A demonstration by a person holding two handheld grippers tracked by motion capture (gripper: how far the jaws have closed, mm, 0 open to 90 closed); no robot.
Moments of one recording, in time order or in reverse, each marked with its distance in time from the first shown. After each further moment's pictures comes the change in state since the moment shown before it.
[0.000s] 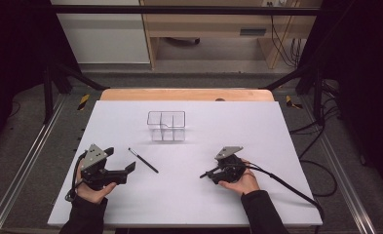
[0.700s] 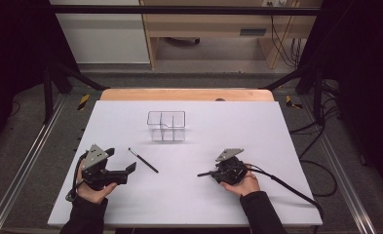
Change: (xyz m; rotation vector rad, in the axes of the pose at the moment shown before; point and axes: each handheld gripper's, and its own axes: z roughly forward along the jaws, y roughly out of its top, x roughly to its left) left arm -0.001 -0.001 0.002 0.011 -0.002 0.004; right arm 0.008 -0.002 -0.010 0.032 -0.015 0.013
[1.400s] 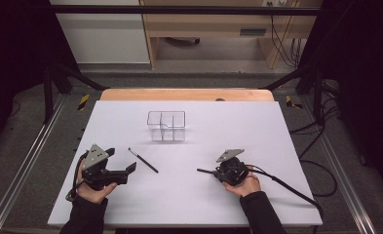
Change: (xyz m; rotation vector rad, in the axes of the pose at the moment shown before) left arm 0.000 0.000 0.000 0.003 0.000 0.003; right arm 0.002 -0.001 -0.006 0.037 -0.012 0.015
